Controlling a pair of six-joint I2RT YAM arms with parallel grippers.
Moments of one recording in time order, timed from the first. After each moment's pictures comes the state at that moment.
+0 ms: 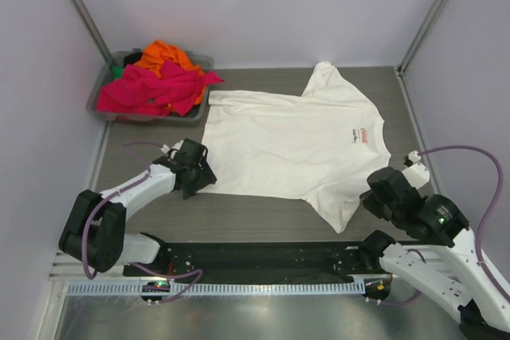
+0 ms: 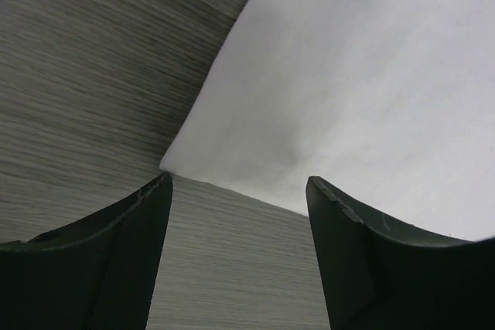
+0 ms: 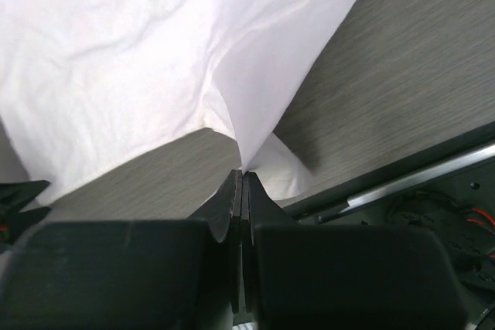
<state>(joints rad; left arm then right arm) -0.43 1.34 0.67 -0.48 -0.14 -0.93 0.66 0.59 0.92 -1.35 0.46 1.21</state>
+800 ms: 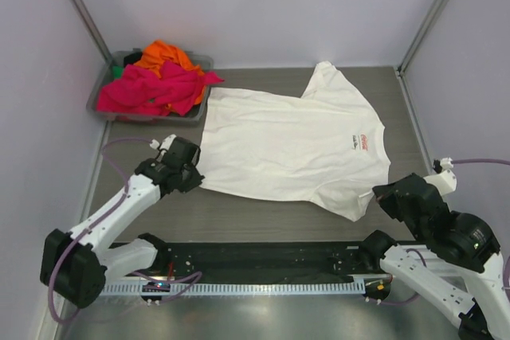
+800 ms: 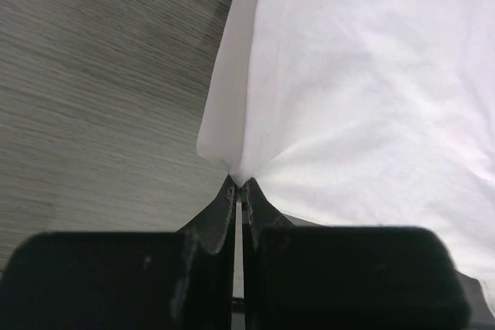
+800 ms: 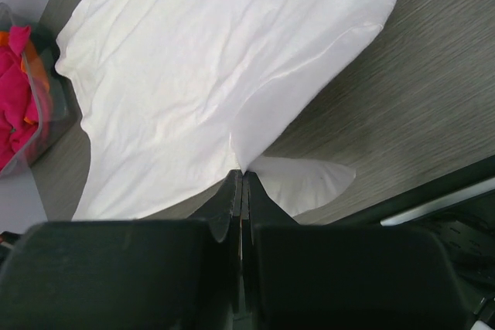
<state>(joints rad) -0.48 1.12 0.75 -0.70 -0.21 -0.96 0.66 0.46 1.04 -1.36 0.56 1.25</state>
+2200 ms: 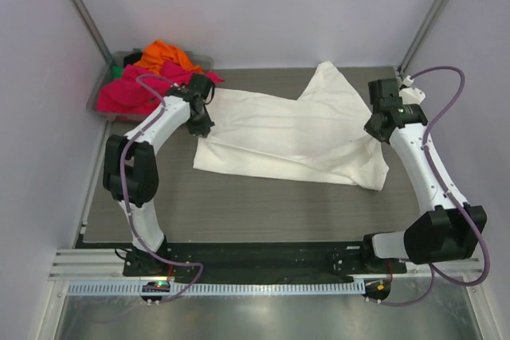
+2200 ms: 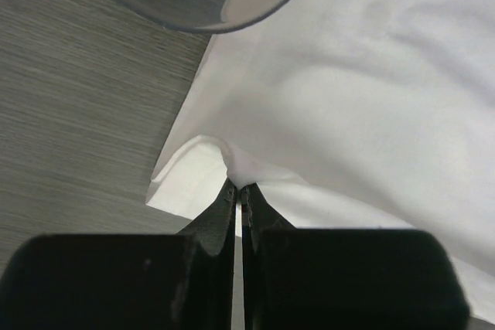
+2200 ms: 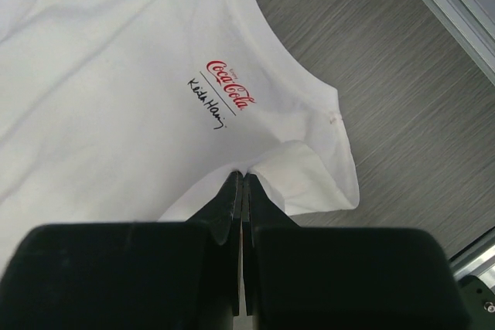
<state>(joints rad) -0.32 1.86 1.55 -0.87 -0.20 -0.69 0.11 1.31 1.29 -0.96 0.51 0.74</state>
